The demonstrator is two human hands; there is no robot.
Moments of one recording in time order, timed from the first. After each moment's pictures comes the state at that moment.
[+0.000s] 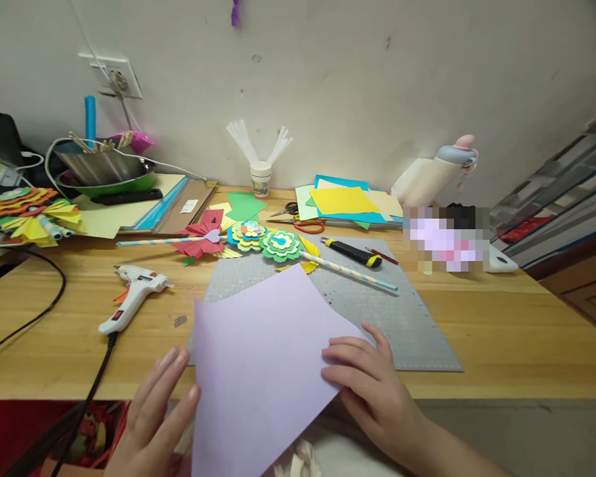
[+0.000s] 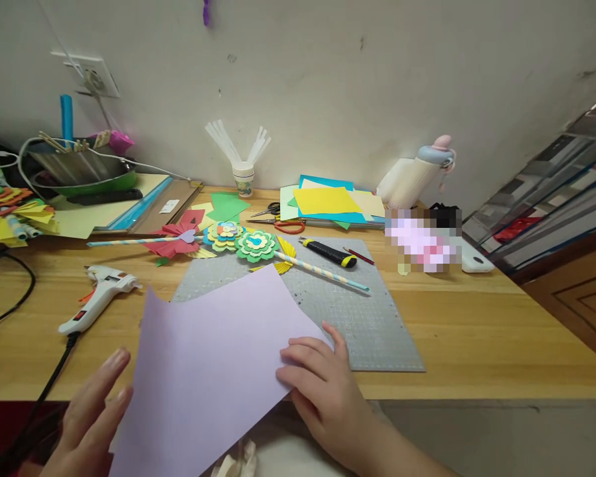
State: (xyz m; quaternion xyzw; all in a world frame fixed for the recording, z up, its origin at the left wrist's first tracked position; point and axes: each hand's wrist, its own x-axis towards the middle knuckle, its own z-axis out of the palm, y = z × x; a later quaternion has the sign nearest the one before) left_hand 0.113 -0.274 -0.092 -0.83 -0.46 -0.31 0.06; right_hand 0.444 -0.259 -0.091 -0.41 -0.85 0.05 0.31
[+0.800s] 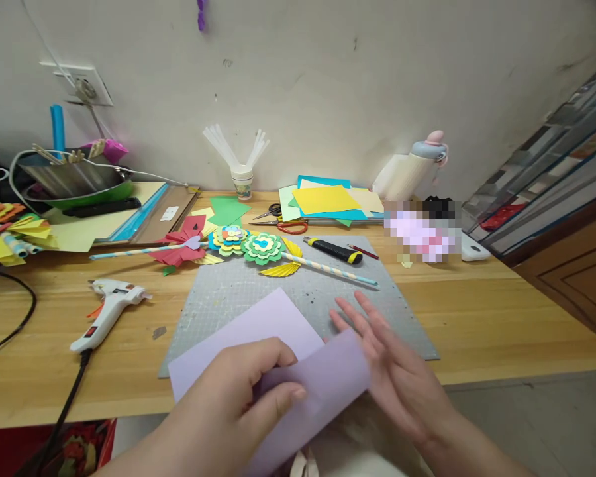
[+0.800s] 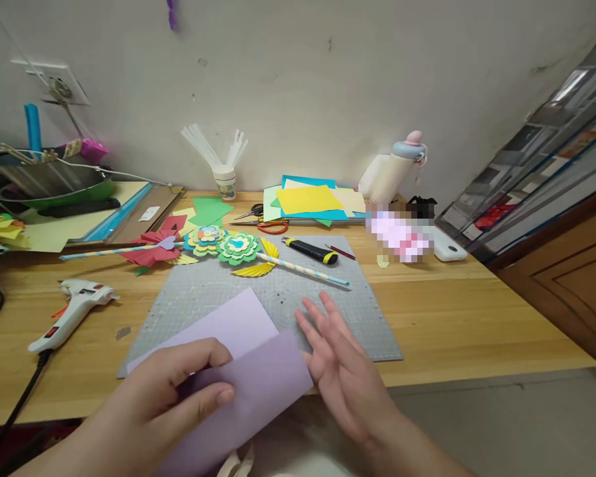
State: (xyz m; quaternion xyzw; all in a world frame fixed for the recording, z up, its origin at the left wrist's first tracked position) left_hand 0.230 -0.222 0.016 -0.73 -0.47 -0.11 -0.48; right_hand 0.451 -0.254 -0.060 -0.42 -0.21 0.64 0.60
